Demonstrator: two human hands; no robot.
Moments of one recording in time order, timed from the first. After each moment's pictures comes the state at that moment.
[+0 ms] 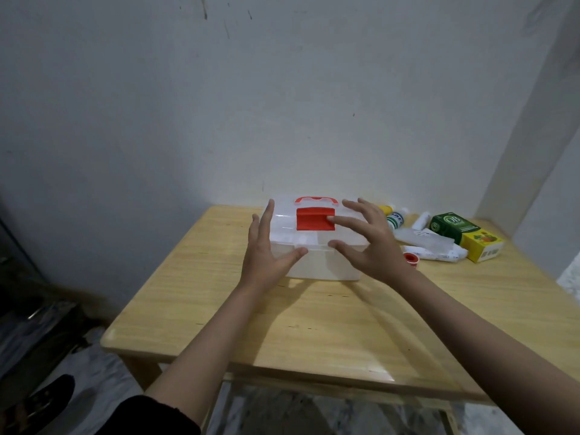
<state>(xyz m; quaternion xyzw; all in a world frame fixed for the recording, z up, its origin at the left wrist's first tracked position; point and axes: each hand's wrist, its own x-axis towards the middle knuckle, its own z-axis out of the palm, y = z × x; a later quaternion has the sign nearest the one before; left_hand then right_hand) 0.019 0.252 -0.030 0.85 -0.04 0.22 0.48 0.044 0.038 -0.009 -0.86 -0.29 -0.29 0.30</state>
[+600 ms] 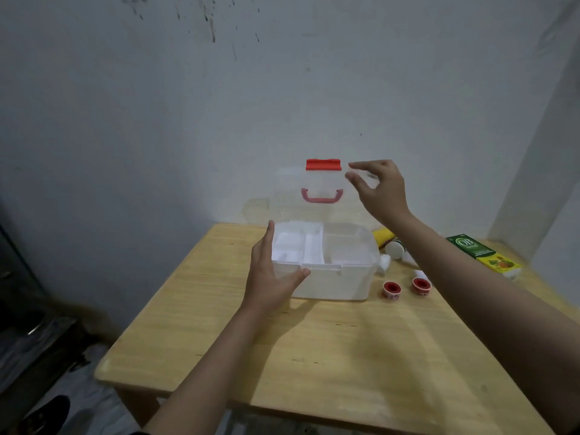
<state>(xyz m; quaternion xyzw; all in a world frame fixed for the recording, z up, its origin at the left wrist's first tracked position) 0.033 0.258 -0.034 0.83 -0.03 0.21 0.52 0.145 0.048 0.076 -0.82 -0.16 -0.34 0.43</state>
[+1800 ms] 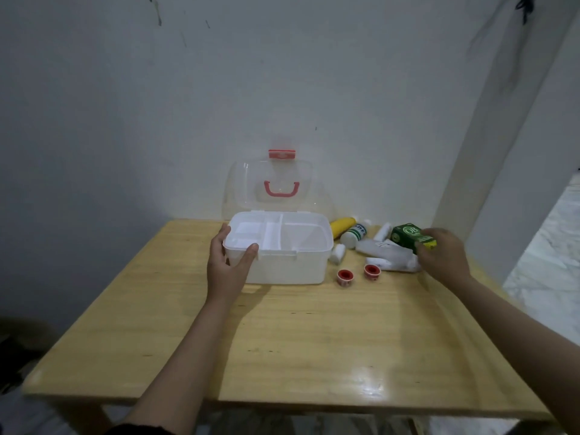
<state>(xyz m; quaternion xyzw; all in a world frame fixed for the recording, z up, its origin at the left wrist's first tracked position) 0.057 0.246 -0.056 0.71 0.01 0.25 0.66 0.092 -0.152 -0.034 -0.92 0.10 -0.27 0.26</state>
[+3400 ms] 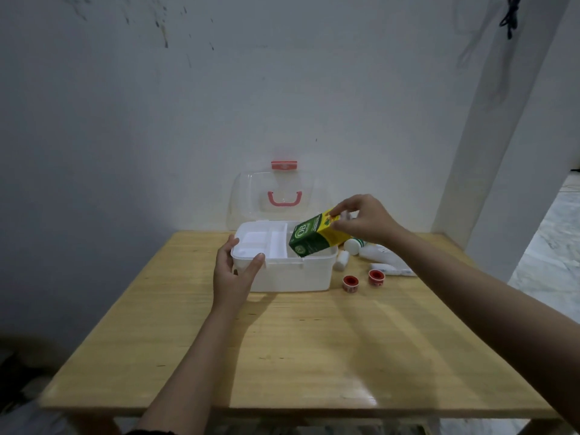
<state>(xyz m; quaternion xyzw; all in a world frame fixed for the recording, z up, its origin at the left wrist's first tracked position) 0.060 0.256 -0.059 0.67 -0.01 0.23 0.70 0.079 0.003 0.075 -0.92 -0.13 -0.15 0.33</state>
